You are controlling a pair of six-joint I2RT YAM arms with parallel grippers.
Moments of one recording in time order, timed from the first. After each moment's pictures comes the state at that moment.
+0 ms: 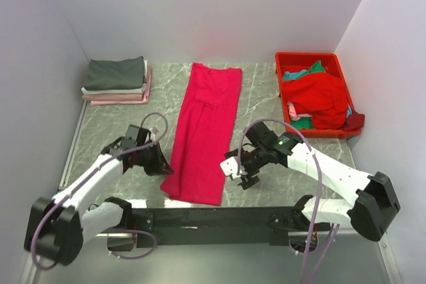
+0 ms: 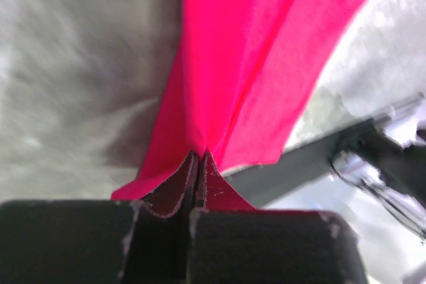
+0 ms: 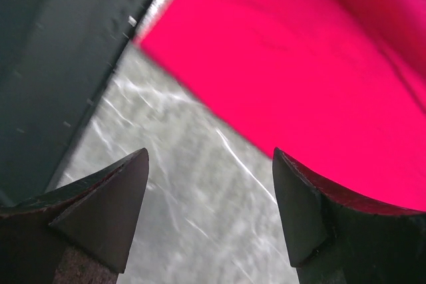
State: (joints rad) left arm -0.30 1.08 0.59 -0.60 0.42 -0.67; right arm 0.74 1.19 0.84 -0.78 -0.71 -1.25
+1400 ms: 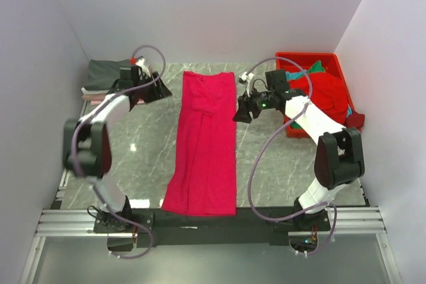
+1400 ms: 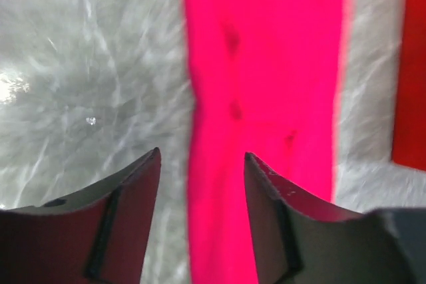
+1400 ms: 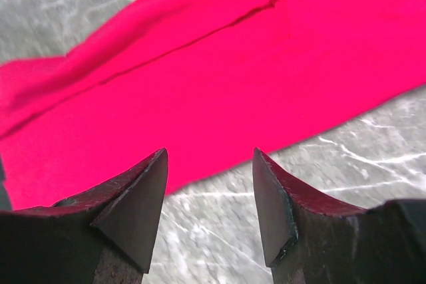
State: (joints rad) left arm -0.09 1.70 1.23 -0.14 0.37 -0.44; right arm 0.26 1.64 1.24 -0.46 -0.79 -0.40
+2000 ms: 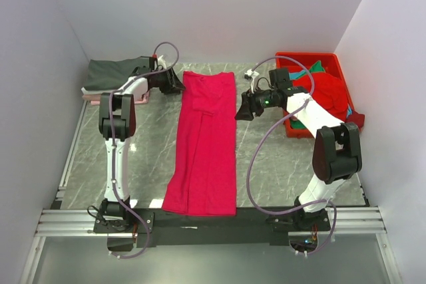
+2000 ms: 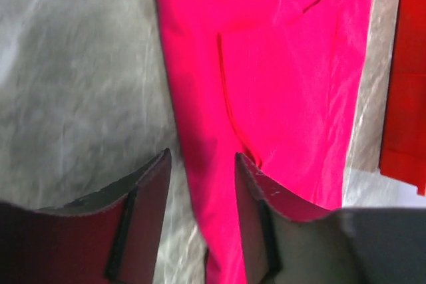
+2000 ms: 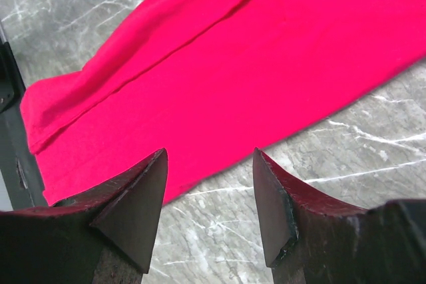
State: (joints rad) left arm -0.08 2.45 1.91 -0.25 0.64 -0.45; right arm 0.21 1.71 1.28 -0.48 -0.83 -0.28
